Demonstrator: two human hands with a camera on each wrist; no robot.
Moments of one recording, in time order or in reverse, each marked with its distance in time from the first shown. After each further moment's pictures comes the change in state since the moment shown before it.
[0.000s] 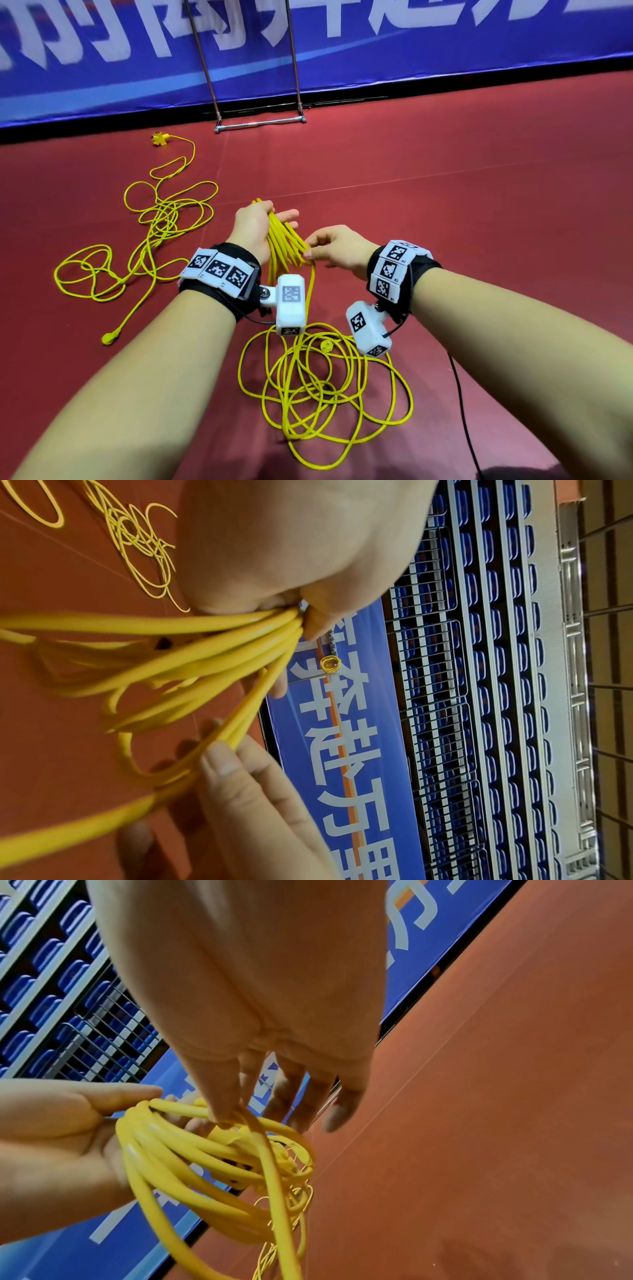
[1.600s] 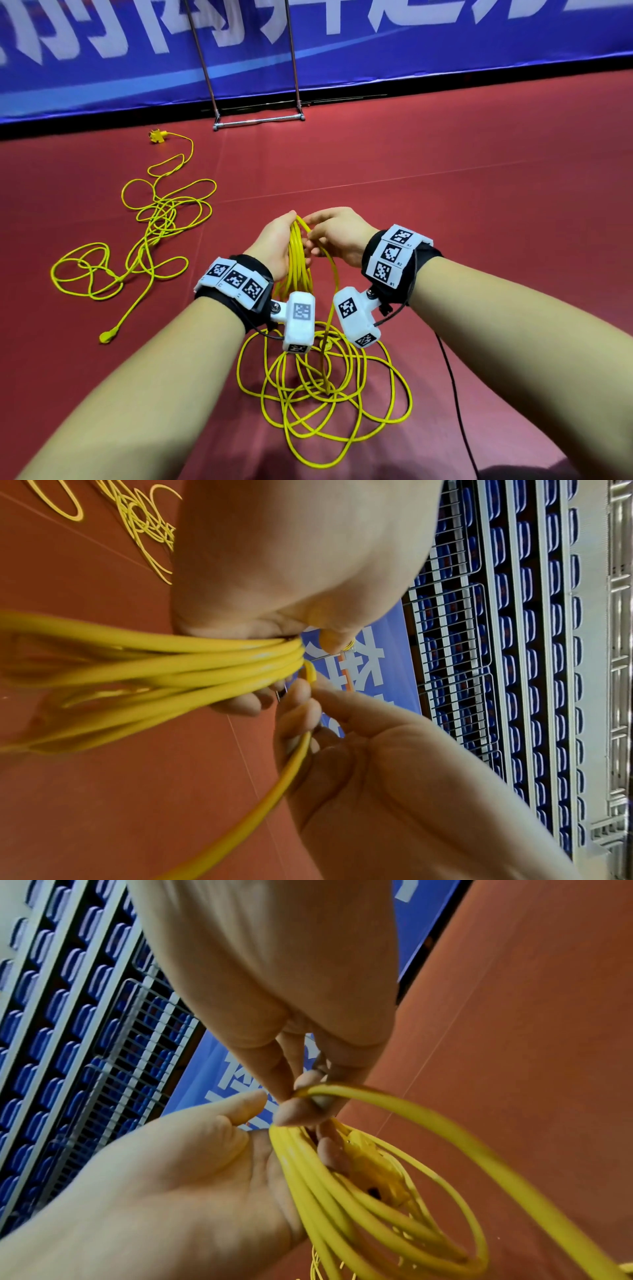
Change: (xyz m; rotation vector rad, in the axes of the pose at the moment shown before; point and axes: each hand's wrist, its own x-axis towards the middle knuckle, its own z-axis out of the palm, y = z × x) left_hand -0.015 -0.027 0.012 0.206 -0.171 -0.225; right_hand -0.009 -0.041 0.003 0.363 0.163 0.137
